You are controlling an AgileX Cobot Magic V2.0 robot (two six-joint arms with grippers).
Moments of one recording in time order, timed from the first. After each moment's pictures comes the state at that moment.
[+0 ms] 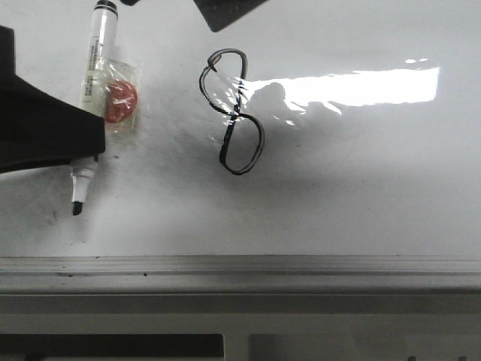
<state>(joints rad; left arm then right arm) -0.89 1.03 -0.35 -0.52 -0.28 -0.07 0.86 1.16 -1.02 0.26 0.57 -0.07</state>
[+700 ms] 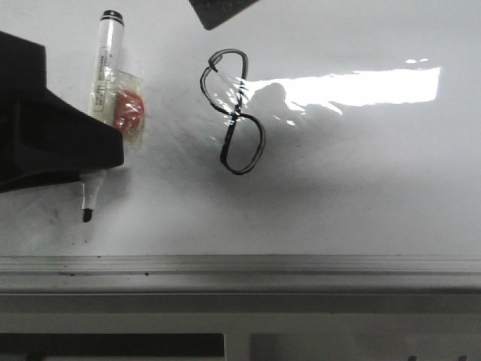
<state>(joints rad) -0.89 1.06 -0.37 -0.56 -0.27 -0.07 0.86 1.16 -1.02 0.28 0.56 -0.07</state>
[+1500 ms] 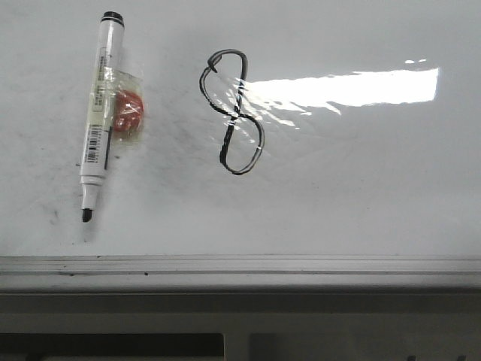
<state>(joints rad) -0.89 0.40 -0.26 -0.21 -0.01 -0.07 0.86 0.37 -0.36 0.10 0.21 -0.07</state>
